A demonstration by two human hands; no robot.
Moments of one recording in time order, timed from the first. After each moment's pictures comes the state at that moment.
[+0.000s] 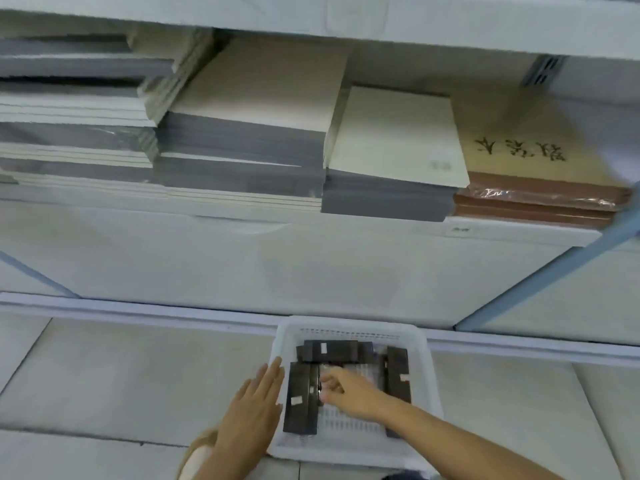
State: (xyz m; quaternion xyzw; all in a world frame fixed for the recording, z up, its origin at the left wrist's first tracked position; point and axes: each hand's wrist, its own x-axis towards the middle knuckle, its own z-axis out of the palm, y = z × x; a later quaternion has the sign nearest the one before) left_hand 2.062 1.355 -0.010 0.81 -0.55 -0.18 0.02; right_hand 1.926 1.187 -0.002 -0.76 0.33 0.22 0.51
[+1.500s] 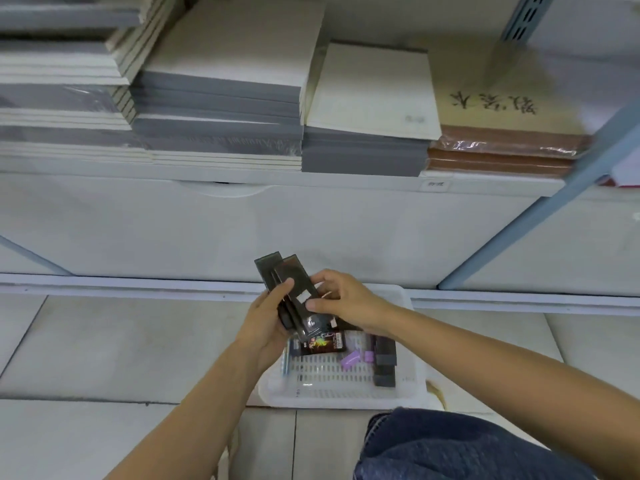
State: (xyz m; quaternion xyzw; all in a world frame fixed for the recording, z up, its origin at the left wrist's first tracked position) left_hand 2.053 1.281 0.080 0.50 0.04 -0.55 0.67; right_hand 1.942 1.163 0.092 -0.68 0.30 0.02 0.67
